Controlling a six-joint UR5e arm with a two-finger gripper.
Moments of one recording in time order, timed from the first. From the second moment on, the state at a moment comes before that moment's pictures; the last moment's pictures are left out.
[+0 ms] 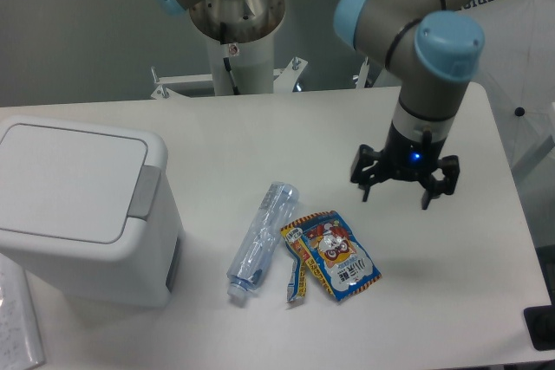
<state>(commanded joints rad) 2.63 -1.85 -1.50 -1.12 1.22 0.56</state>
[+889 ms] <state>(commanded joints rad) 2.44 -1.74 -1.51 -1.12 1.10 0.36</state>
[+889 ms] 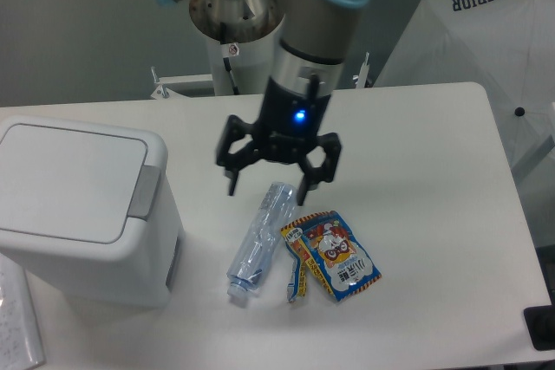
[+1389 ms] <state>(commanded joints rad) 2.40 -1.72 -1.51 -1.12 1.09 0.29</state>
